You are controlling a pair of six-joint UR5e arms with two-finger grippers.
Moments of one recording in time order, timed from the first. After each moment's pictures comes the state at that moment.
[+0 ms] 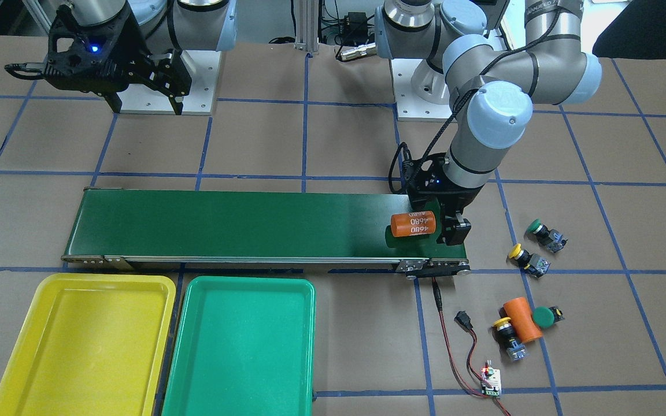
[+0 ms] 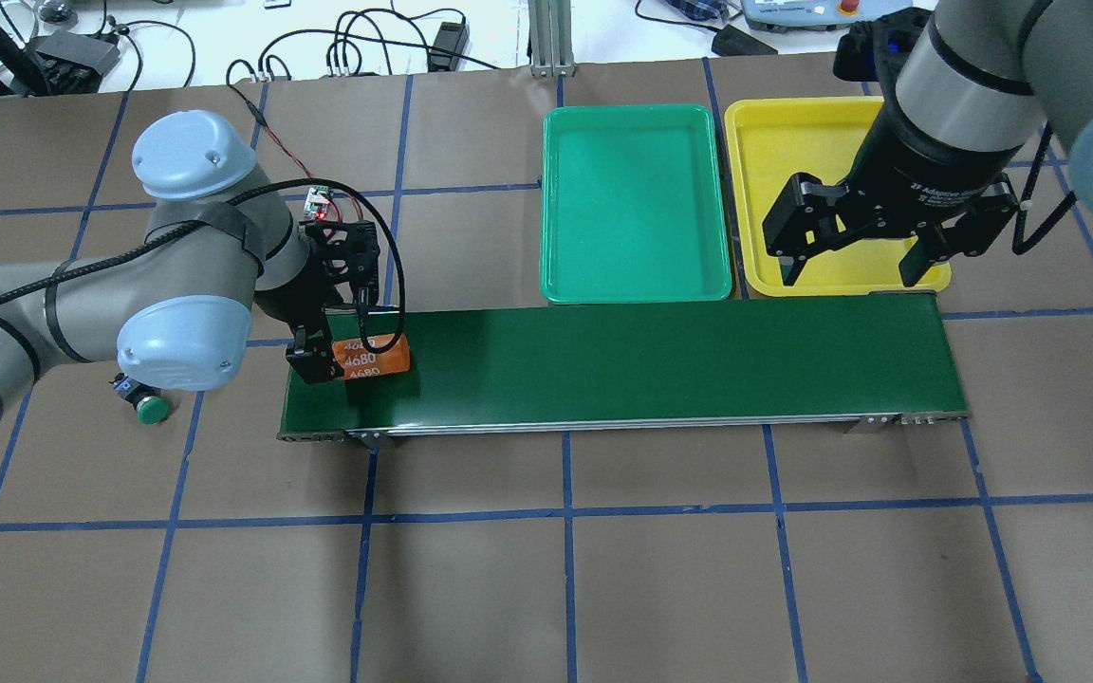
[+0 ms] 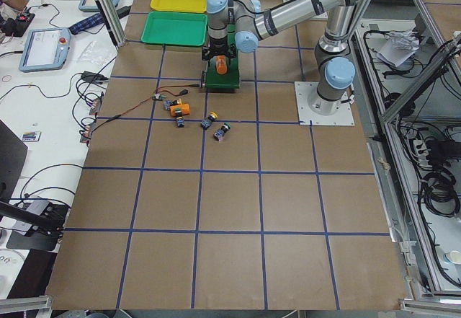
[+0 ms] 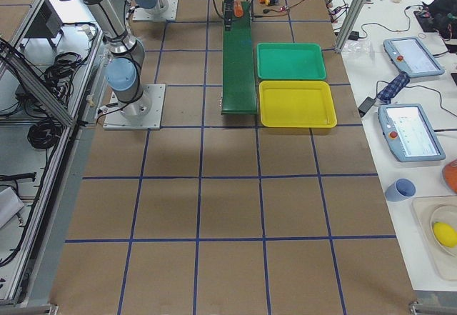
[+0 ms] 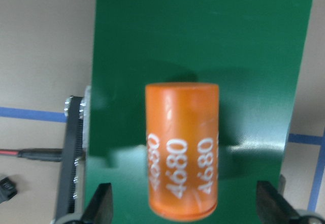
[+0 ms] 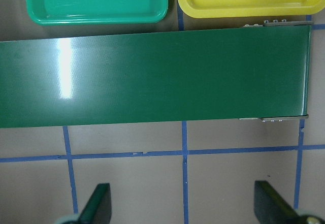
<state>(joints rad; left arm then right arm) -1.53 -1.71 -1.94 -1.07 1.57 1.47 1.58 -1.70 1.65 -1.50 -1.54 0.05</state>
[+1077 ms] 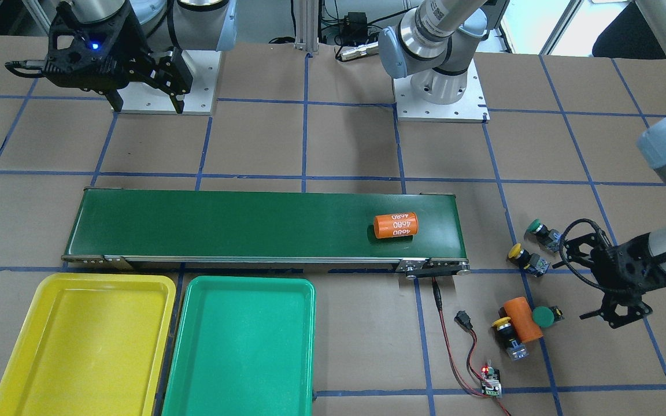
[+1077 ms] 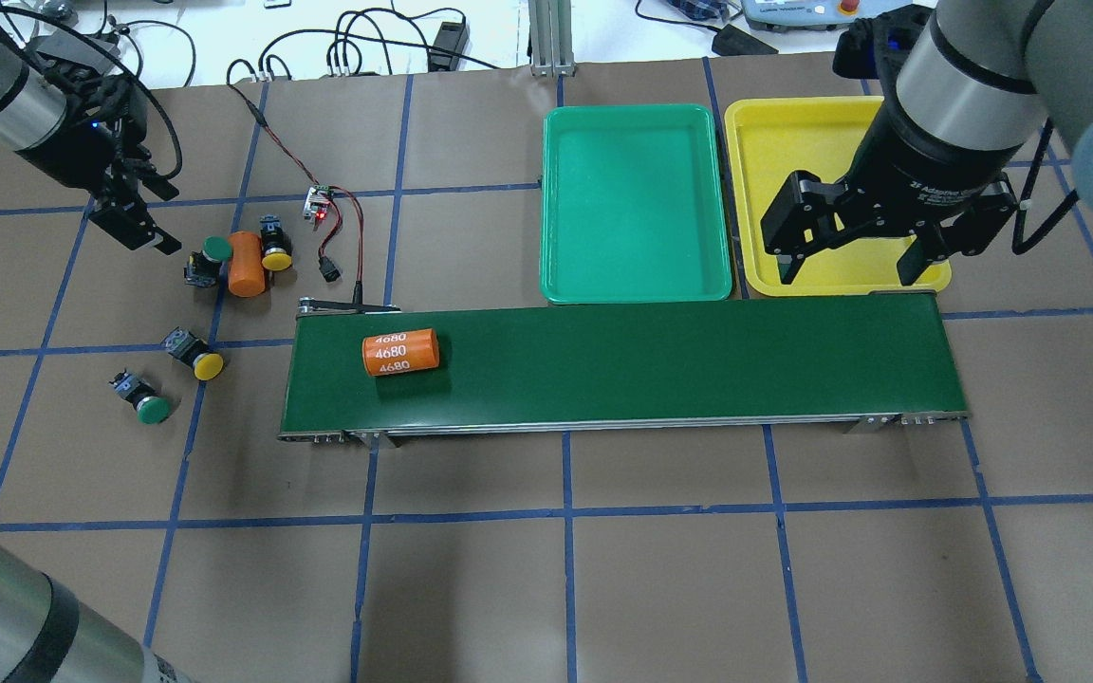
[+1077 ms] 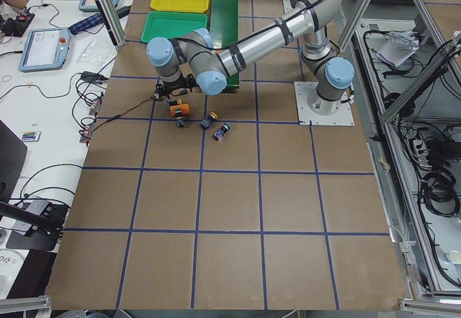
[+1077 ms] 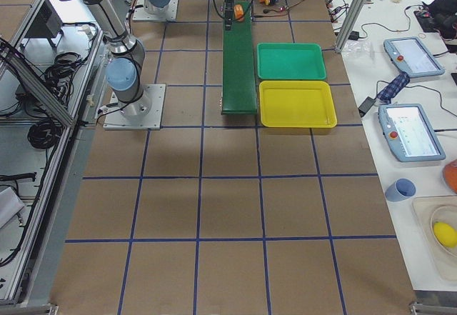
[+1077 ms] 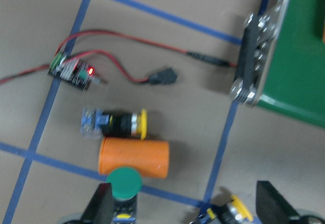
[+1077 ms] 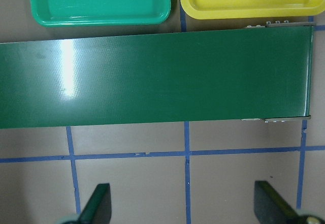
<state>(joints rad) -1.11 -2.07 -1.42 -1.37 1.33 1.72 1.58 -1.70 1.65 -1.50 -1.53 0.05</state>
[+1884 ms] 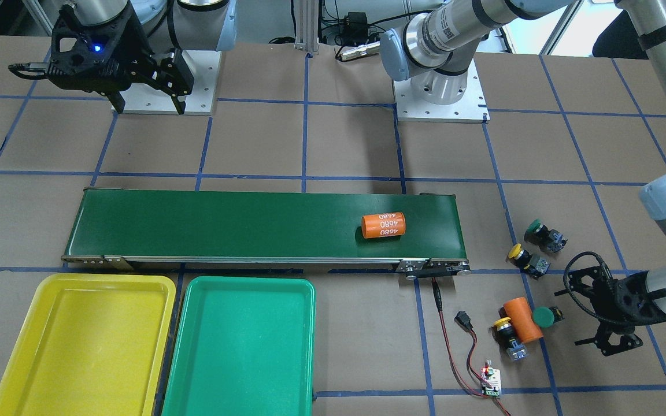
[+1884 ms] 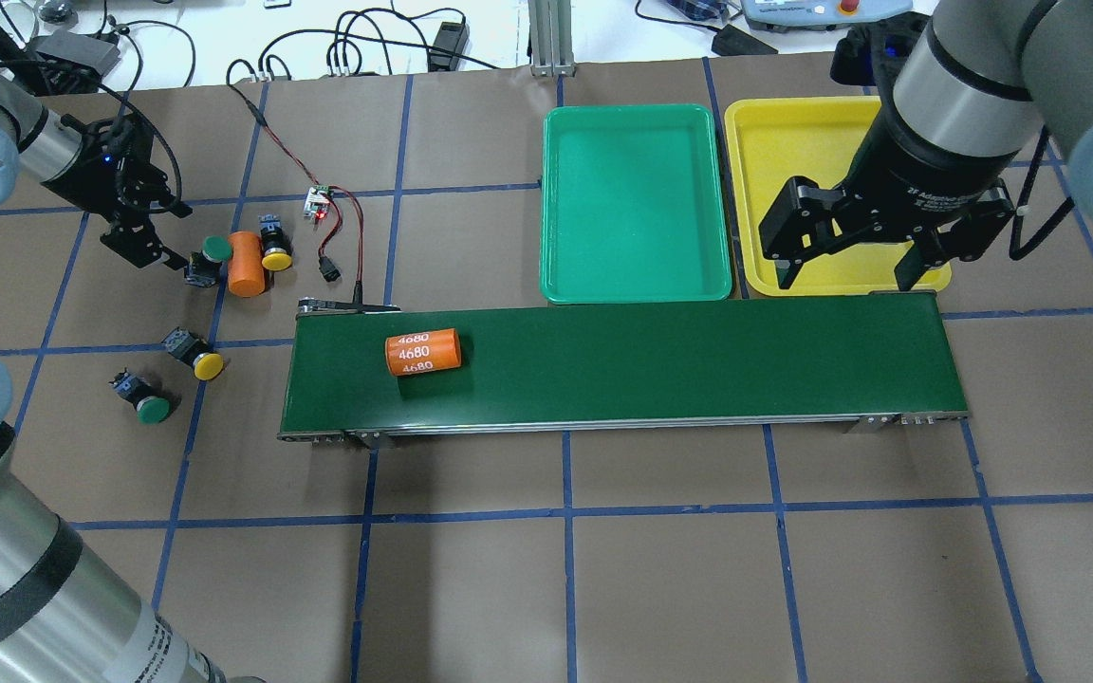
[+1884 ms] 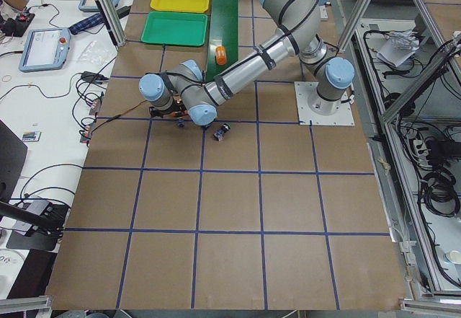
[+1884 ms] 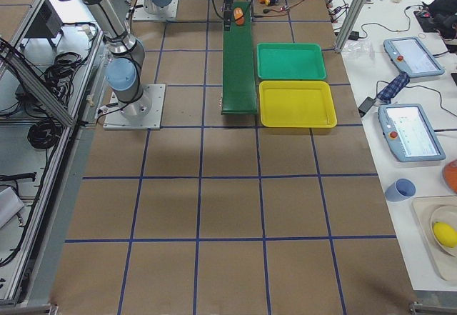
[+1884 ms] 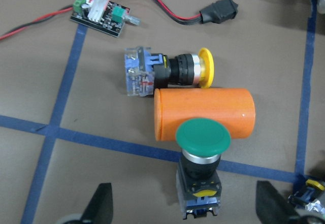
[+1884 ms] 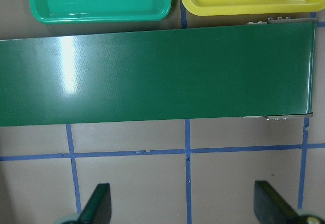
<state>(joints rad) -1.08 -2.21 -1.39 -1.32 1.30 1.87 1.58 -1.70 1.66 -1.50 -1.53 0.05</state>
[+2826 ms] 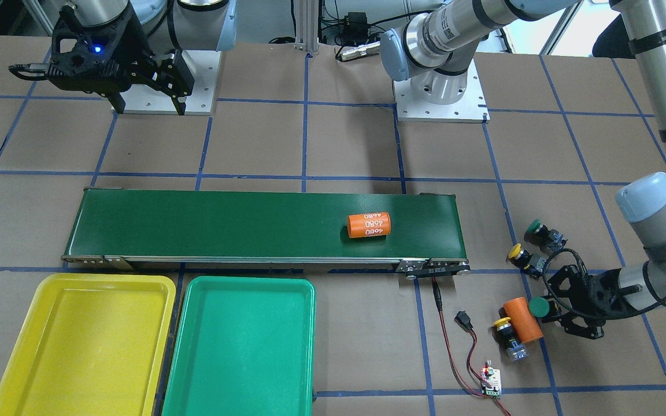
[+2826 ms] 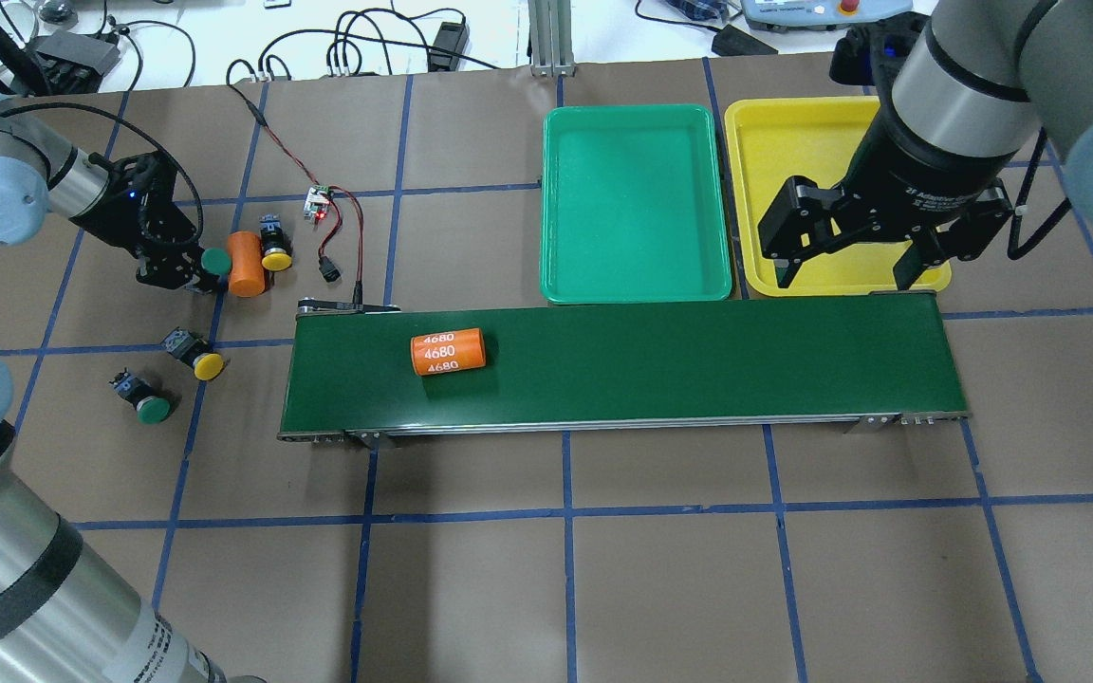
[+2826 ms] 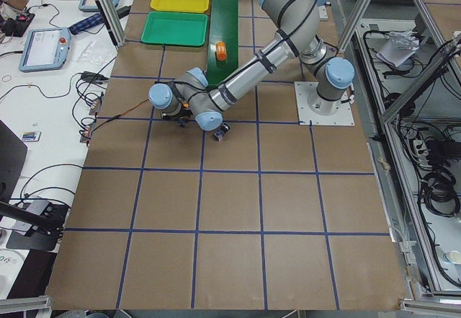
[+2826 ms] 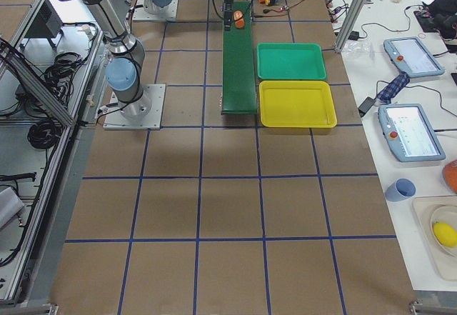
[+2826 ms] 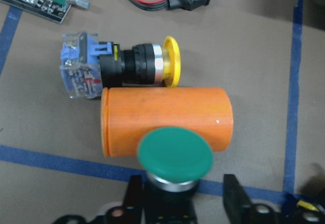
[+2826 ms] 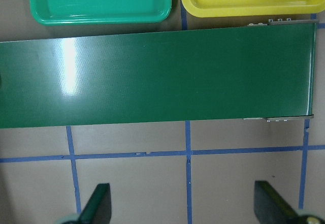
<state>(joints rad) -1.08 -2.21 -1.47 -1.28 1.30 1.87 1.58 -1.70 1.66 -1.51 -1.53 0.05</state>
